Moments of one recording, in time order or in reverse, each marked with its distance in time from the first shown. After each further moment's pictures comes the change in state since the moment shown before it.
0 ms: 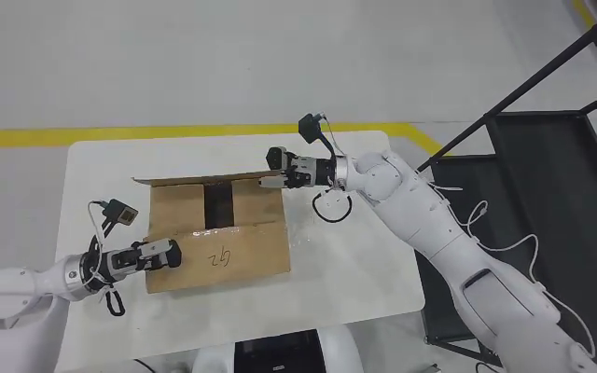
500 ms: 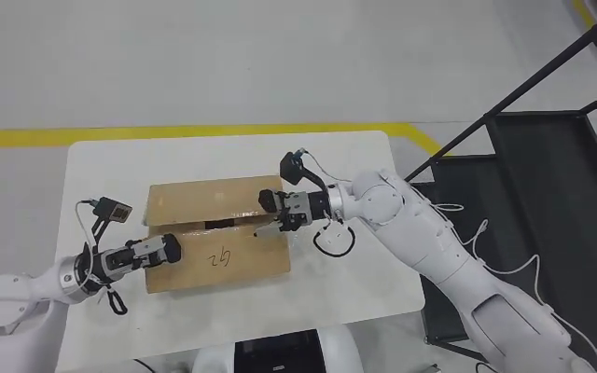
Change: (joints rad) left arm 0.031 0.000 -0.013 -0.034 -0.045 -0.039 0.057; right arm -0.147 0.048 0.027 -0.258 0.017 0.136 0.229
